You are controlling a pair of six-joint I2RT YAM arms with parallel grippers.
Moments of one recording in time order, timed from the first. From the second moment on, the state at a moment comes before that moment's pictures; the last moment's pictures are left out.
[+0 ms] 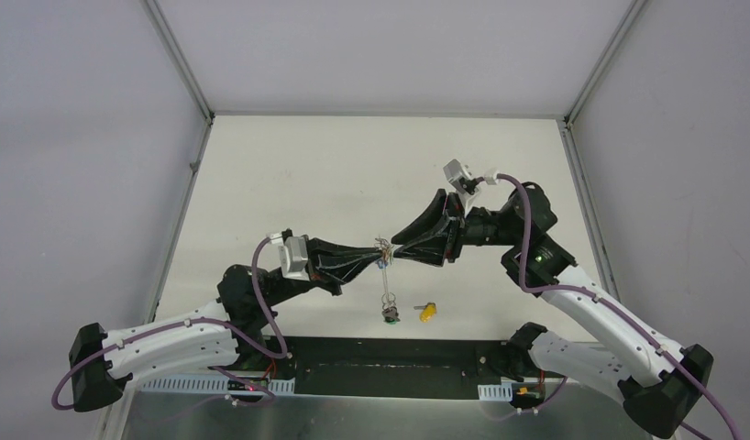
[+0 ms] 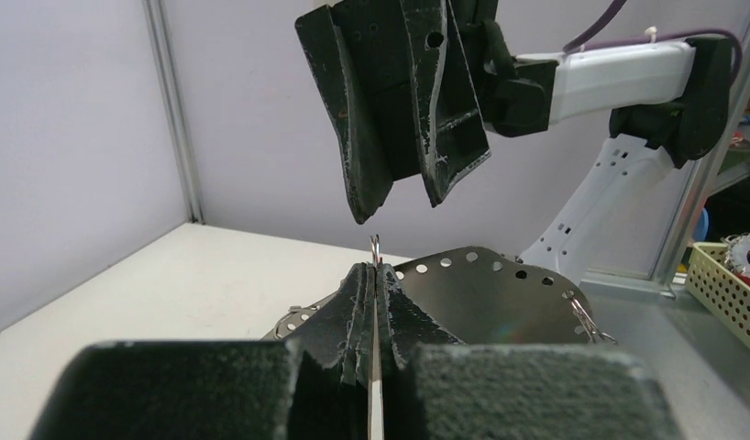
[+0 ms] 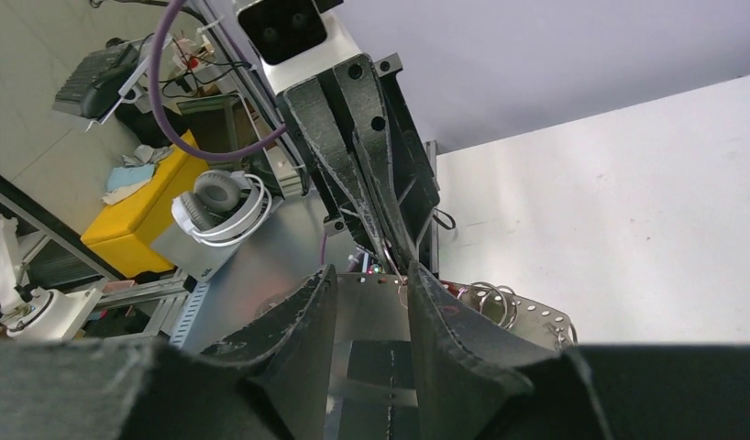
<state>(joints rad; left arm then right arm) -1.09 0.64 0.38 0.82 0.16 -0.12 0.73 0.91 0.86 0.22 -0.91 0.50</state>
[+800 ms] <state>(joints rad) -1.09 0.66 0.33 0.99 0.20 -0.13 0.75 1.01 0.85 0.37 -0.98 0.62</state>
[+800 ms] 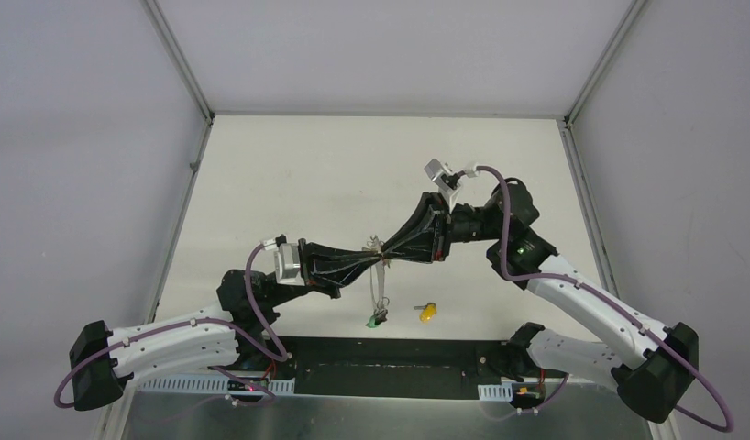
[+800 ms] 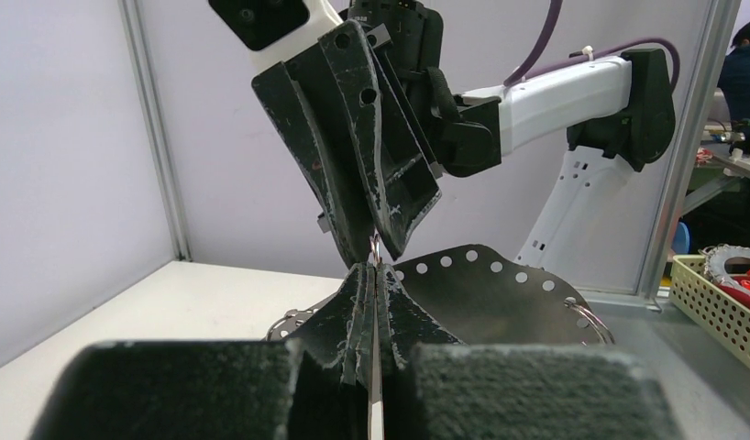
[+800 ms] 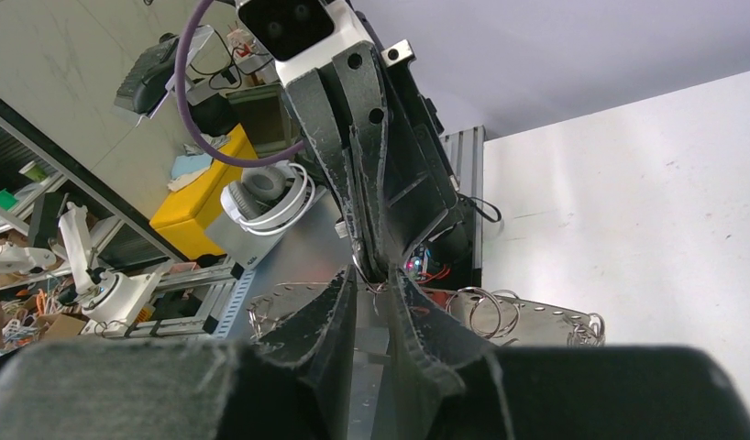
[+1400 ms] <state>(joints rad) -1.09 0.67 0.33 0.99 0.21 -0.14 0.78 1.01 0.85 0.33 -0.95 0.55</state>
